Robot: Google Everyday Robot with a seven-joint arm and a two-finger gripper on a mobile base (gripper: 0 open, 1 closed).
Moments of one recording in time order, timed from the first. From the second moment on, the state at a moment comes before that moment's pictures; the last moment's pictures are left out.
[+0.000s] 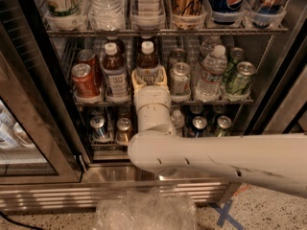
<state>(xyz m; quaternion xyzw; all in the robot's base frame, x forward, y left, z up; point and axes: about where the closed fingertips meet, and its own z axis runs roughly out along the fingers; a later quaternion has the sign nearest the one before) 0.636 0.005 0.872 -0.05 0.65 -0.01 0.76</state>
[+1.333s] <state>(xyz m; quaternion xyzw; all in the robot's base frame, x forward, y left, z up) 0.584 0.007 0.918 0.03 0.53 -0.01 0.85</state>
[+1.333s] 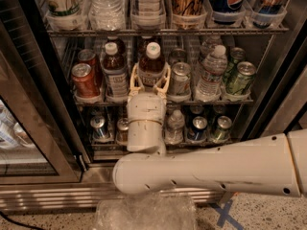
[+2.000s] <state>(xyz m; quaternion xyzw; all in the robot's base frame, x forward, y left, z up) 0.570 -0.003 0.925 0.03 0.50 0.00 0.87</state>
